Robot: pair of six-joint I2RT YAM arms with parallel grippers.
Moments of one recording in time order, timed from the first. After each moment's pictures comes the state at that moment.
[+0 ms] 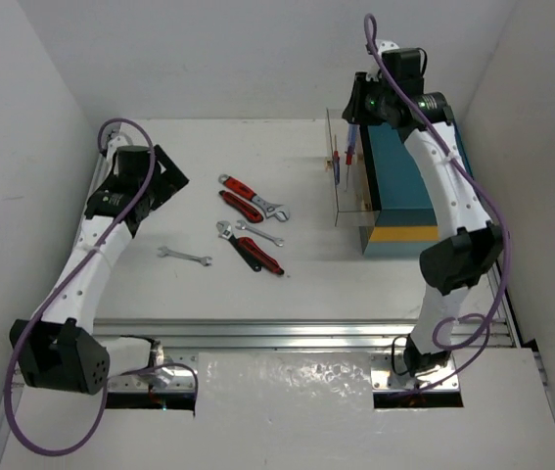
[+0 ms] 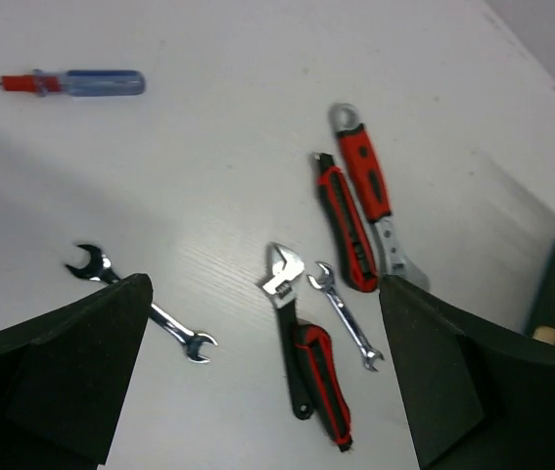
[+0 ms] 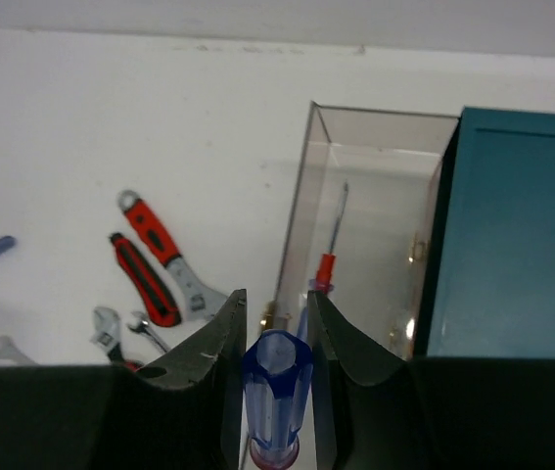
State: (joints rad) left arm -0.09 1.20 1.14 -0.57 -0.21 -0.71; right arm 0.23 1.87 2.14 -0.77 -0.08 0.21
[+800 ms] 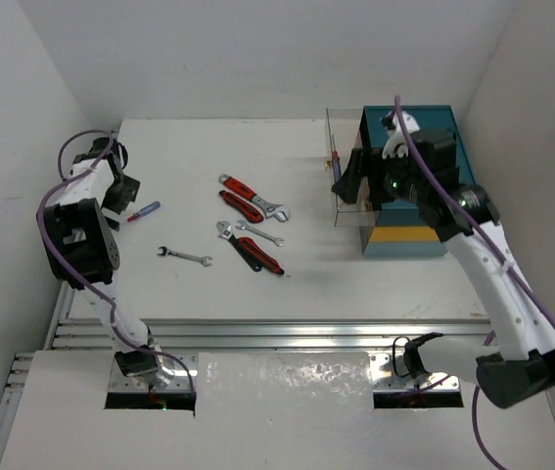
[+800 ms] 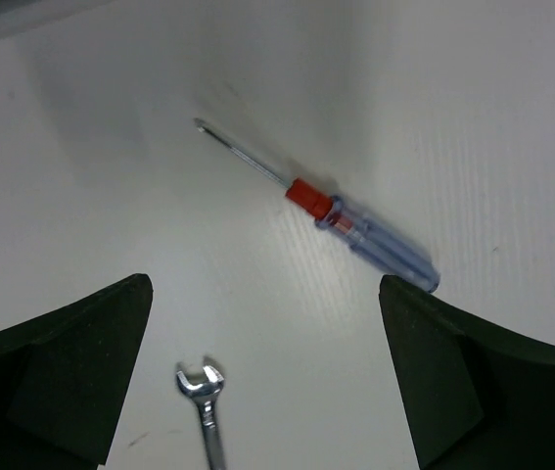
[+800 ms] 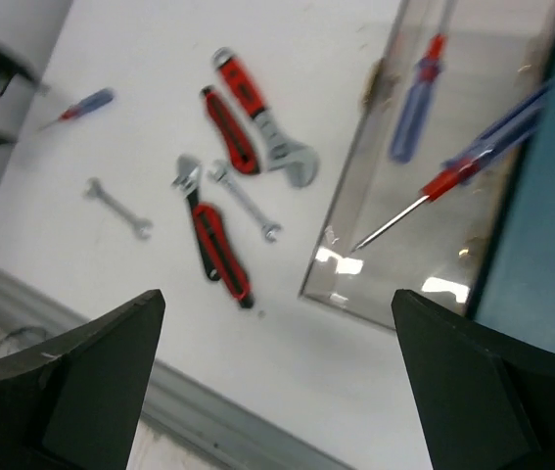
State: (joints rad) left arm 0.28 1.88 1.49 -0.88 -0.36 -0.98; right arm 0.31 1.24 1.44 -0.72 -0.18 0.25
